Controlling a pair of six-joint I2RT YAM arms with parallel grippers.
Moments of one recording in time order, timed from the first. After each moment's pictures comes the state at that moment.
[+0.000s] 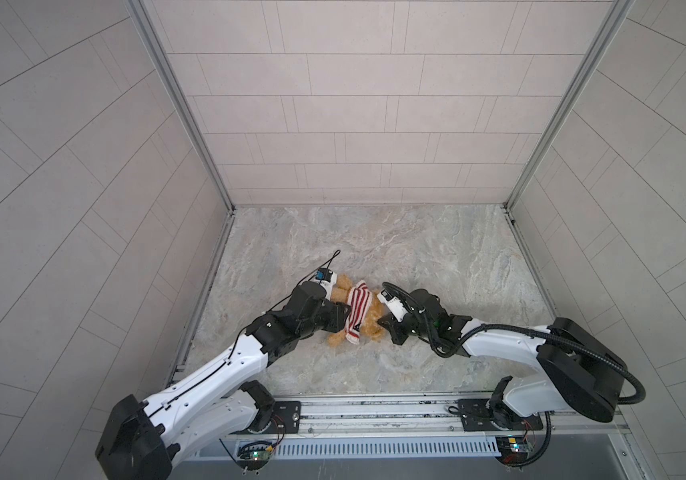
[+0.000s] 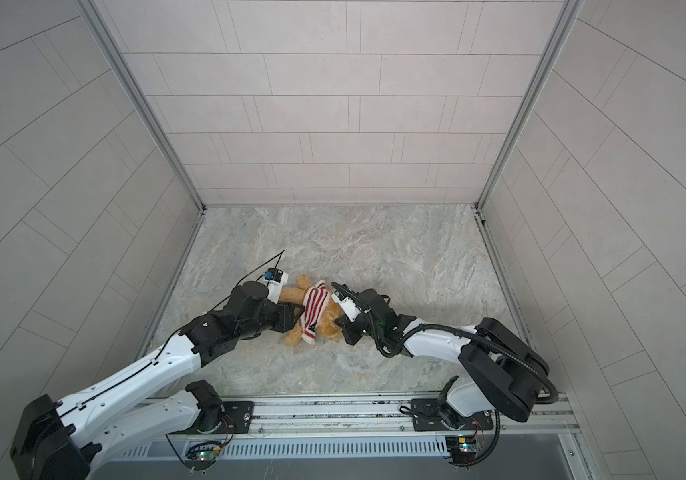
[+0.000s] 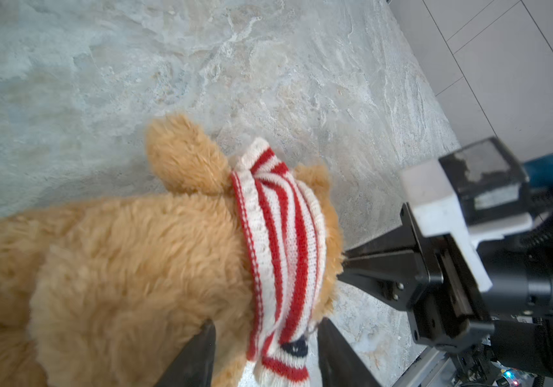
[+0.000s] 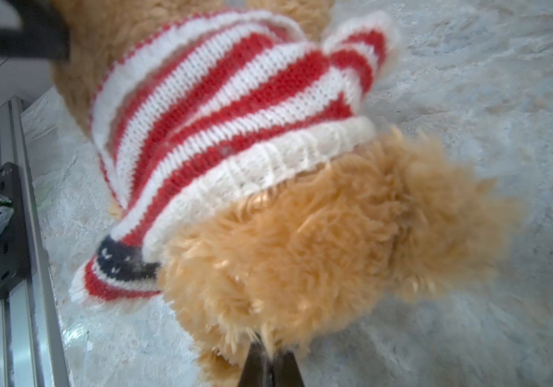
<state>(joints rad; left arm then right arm) -0.69 0.98 0.66 -0.37 0.05 -0.48 0.78 1.39 0.53 0.19 -0.23 0.16</state>
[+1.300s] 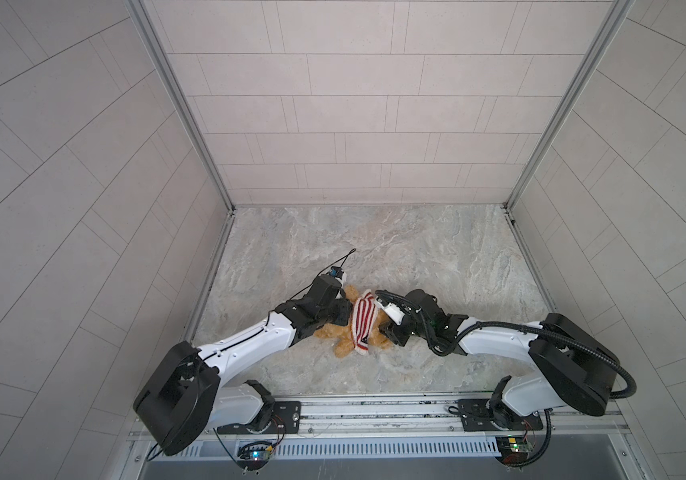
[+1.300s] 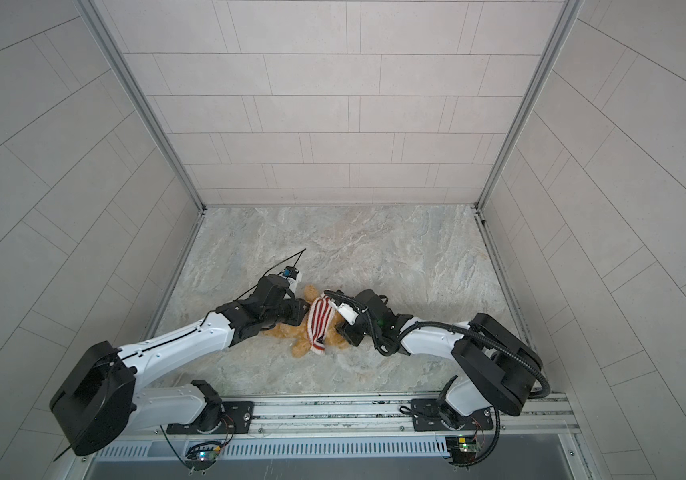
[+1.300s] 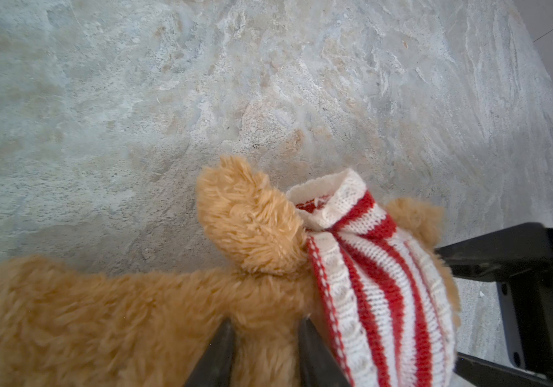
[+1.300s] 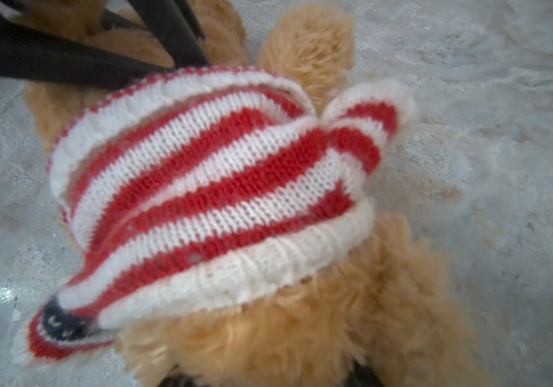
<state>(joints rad) -0.67 1.27 0.65 -0.21 0.05 -0.43 0.77 1.48 0.55 0.22 -0.22 -0.04</state>
